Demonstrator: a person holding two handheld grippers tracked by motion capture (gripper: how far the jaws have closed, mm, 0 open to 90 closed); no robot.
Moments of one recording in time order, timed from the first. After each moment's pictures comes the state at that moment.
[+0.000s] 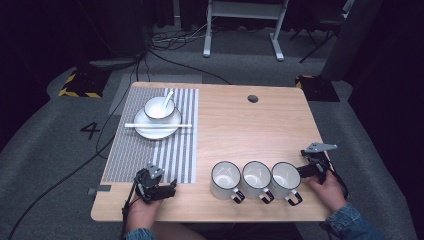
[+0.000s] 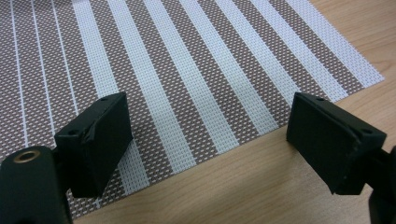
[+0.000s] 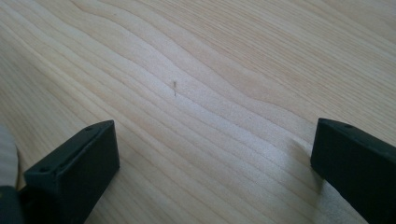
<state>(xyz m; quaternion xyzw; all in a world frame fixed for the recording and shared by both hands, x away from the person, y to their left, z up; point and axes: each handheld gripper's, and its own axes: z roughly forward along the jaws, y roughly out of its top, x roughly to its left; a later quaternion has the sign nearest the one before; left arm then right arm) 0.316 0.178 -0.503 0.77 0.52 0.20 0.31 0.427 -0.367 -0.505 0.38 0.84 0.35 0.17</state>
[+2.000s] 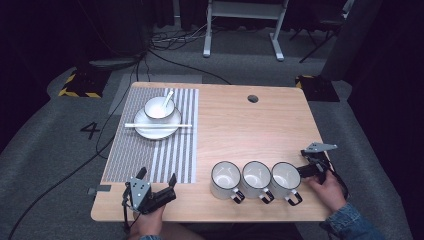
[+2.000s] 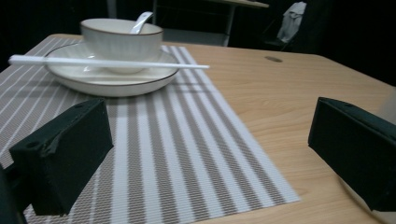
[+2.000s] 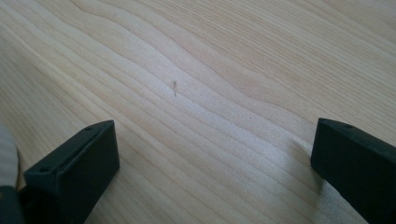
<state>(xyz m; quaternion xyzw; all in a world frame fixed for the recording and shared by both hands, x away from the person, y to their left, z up) 0.264 0.168 -0.489 0.59 0.51 0.33 0.53 0.427 -0.367 -0.505 0.38 0.84 0.35 0.17</state>
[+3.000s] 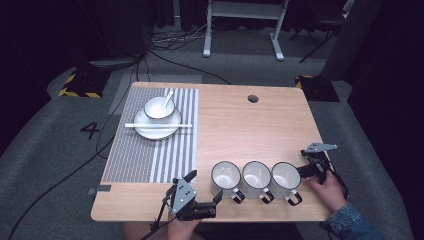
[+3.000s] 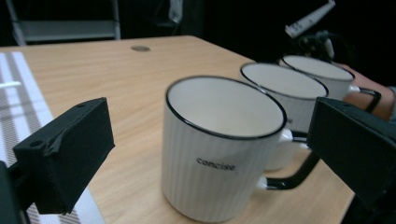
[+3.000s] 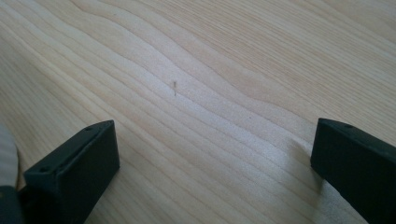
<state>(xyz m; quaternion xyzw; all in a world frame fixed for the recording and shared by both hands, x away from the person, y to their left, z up) 0.256 0.079 -0.464 0.69 0.37 0.21 0.58 0.427 -0.368 -0.505 0.37 0.84 0.35 0.17</state>
